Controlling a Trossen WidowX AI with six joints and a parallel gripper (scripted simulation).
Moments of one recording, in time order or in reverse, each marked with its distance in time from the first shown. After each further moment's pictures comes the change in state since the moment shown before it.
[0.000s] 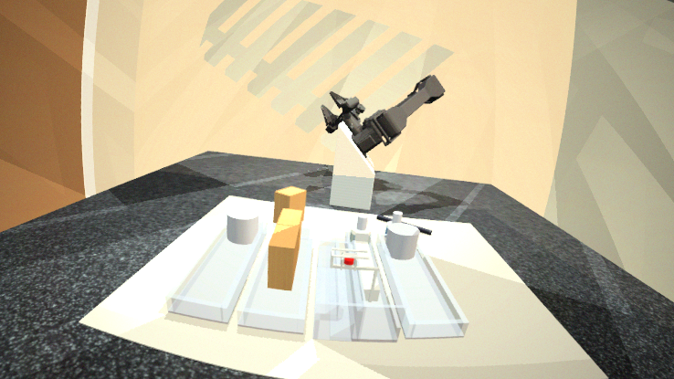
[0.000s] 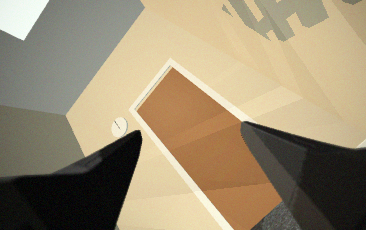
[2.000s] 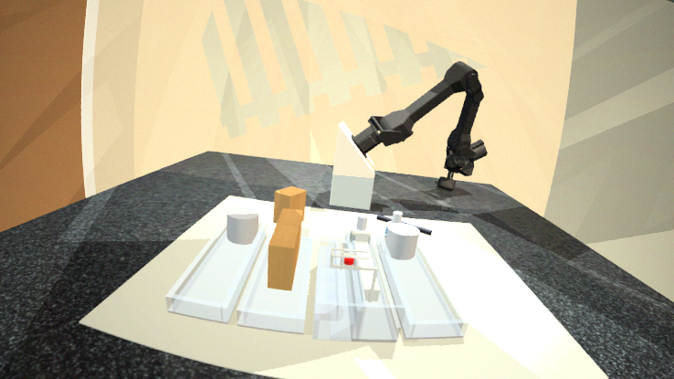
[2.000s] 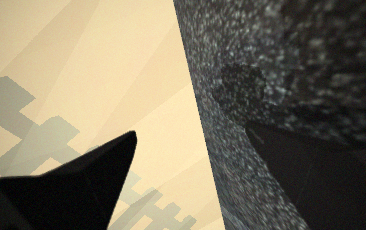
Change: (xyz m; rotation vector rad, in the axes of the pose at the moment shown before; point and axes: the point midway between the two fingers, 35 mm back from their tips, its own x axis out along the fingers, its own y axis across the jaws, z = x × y) arm -0.456 0.056 0.189 0.339 -1.214 -1.232
